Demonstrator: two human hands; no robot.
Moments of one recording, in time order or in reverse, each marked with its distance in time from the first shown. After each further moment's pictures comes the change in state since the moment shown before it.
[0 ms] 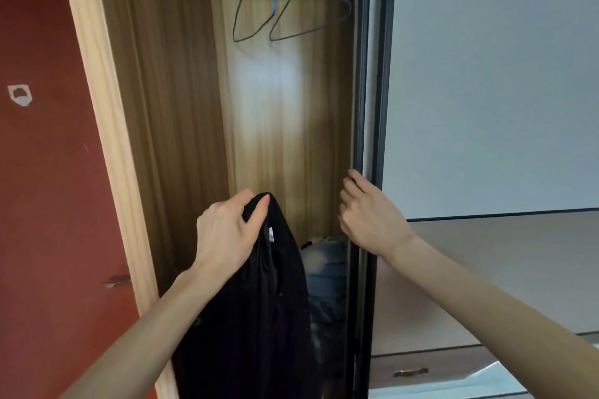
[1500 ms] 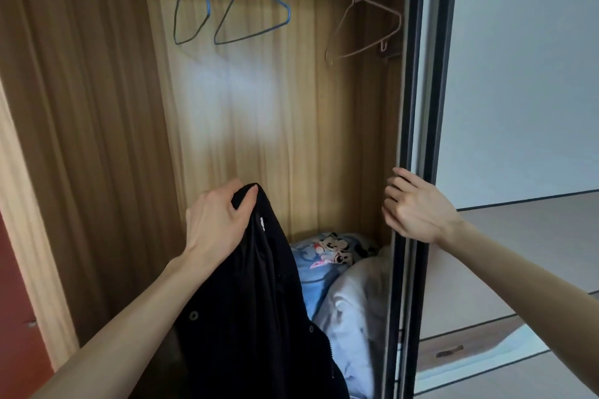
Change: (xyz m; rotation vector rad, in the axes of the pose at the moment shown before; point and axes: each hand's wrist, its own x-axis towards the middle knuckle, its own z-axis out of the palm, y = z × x) left_hand 0.042 0.036 0.065 -0.071 -0.067 -0.014; right_hand -0.093 0.125 0.129 -0.020 0.304 0.024
